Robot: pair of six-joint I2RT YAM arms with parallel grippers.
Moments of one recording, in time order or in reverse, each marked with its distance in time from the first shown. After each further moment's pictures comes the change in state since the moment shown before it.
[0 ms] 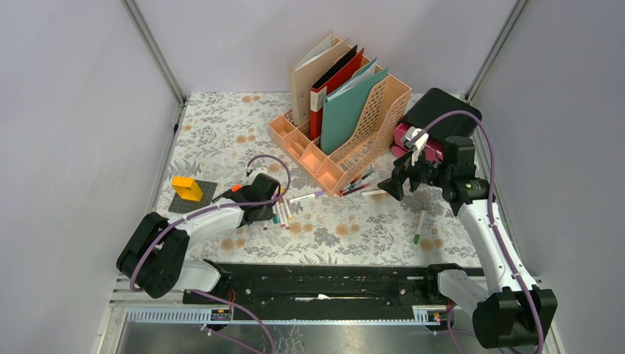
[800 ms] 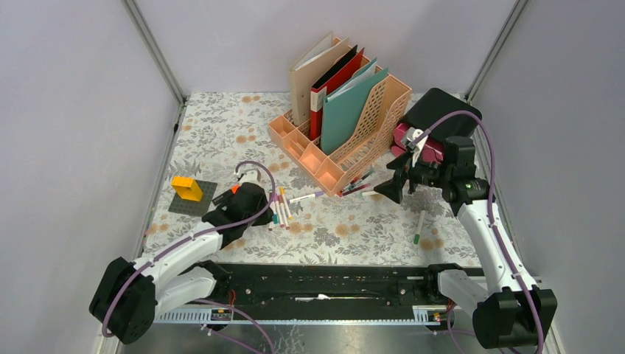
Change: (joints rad) left arm 0.000 -0.330 -0.135 0.057 0.122 -0.027; right arm 0.000 -0.001 -0.002 0.006 -0.131 0.037
